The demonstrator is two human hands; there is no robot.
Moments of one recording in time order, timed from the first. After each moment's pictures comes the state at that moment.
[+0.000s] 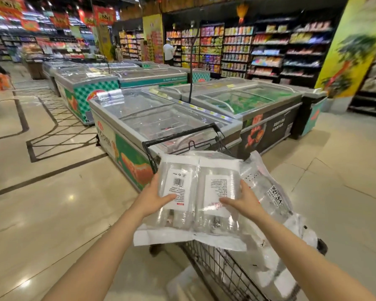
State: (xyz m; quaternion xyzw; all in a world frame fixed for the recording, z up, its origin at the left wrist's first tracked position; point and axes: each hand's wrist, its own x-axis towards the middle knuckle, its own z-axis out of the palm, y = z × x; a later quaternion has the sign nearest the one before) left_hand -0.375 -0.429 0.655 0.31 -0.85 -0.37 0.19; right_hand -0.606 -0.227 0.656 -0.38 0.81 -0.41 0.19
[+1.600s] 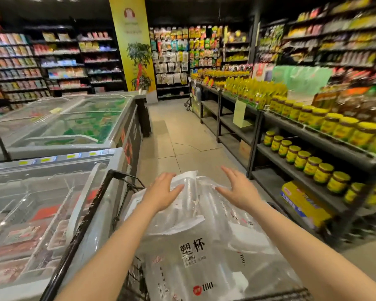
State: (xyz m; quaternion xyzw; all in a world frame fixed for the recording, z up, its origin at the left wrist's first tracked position) left_hand -0.725 -0.615 0.712 -0.16 -0.96 -0.24 0.05; right_hand -0.684 -0.366 0.715 -0.01 0.97 -0.22 -0.10
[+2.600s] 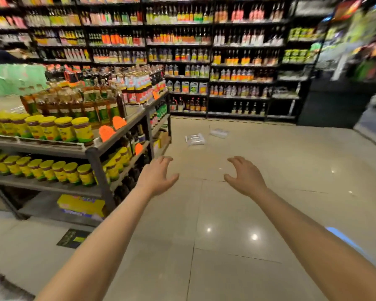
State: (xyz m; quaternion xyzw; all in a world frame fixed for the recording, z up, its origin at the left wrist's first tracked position) left_hand -0.402 0.109 0.717 -0.68 -0.71 -0.17 0.04; right_hand -0.134 0.186 0.711 0.55 0.82 -0.06 -0.17
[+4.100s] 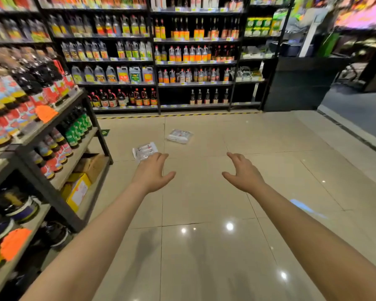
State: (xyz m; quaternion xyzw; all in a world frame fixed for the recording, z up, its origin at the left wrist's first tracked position) left_hand -0.351 0.950 0.662 -0.77 -0.63 -0.12 -0.03; right_hand -0.057 0.953 0.661 0.65 0.73 -0.12 -0.15
